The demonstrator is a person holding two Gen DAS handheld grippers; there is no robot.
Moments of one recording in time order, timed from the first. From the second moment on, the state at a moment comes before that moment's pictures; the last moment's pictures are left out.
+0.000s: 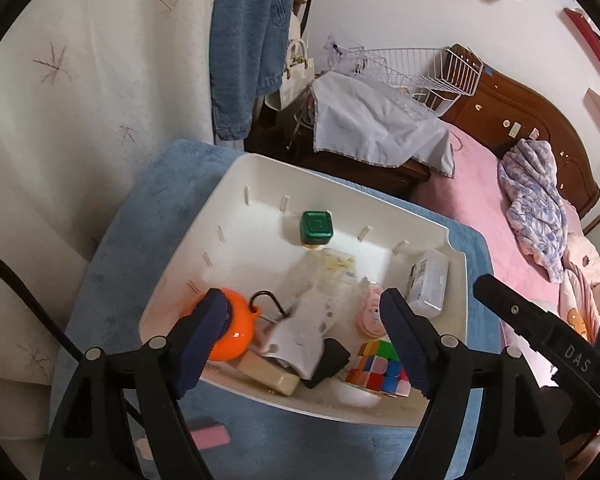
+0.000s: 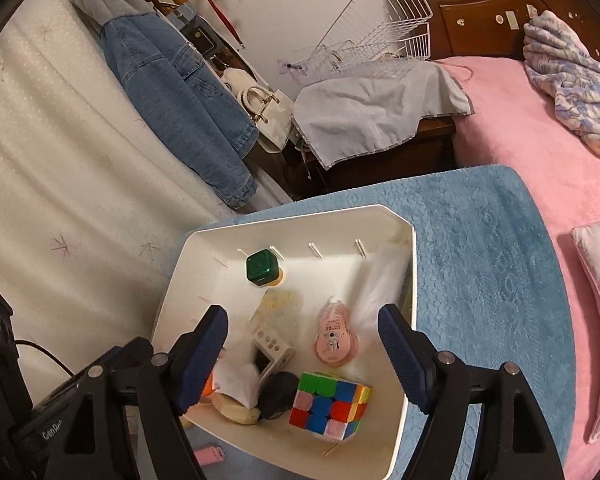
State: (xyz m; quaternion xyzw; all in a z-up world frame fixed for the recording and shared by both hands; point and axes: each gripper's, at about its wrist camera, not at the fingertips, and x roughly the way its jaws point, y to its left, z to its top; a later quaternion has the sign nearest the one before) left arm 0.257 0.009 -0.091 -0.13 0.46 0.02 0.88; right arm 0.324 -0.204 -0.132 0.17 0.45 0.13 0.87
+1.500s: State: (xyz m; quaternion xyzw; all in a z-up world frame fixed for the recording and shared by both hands) left arm 0.159 0.138 -0.072 0.09 0.49 -0.07 0.87; right arm 0.142 -0.008 -0.104 0.03 0.40 0.17 0.90
